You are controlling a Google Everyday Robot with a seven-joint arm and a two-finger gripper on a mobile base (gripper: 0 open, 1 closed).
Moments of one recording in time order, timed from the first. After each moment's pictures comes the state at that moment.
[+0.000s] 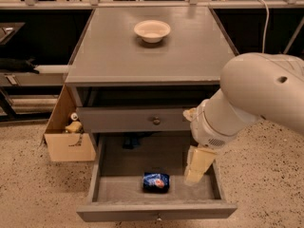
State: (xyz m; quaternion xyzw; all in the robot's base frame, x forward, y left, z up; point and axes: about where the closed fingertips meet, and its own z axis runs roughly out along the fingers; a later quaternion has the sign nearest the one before) arm 0.428 -0.091 0.788 -0.67 0.72 0.05 0.18
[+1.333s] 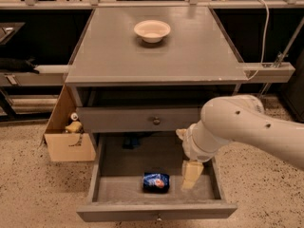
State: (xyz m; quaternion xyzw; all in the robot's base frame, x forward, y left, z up) arm 0.463 -0.092 0.666 -0.70 0.69 0.05 0.17
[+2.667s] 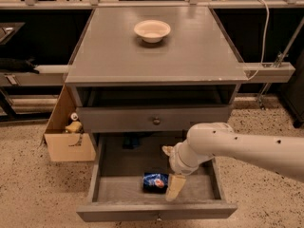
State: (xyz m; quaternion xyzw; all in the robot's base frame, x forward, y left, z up) arm 0.477 -0.052 0.546 -0.70 0.68 0.12 0.19
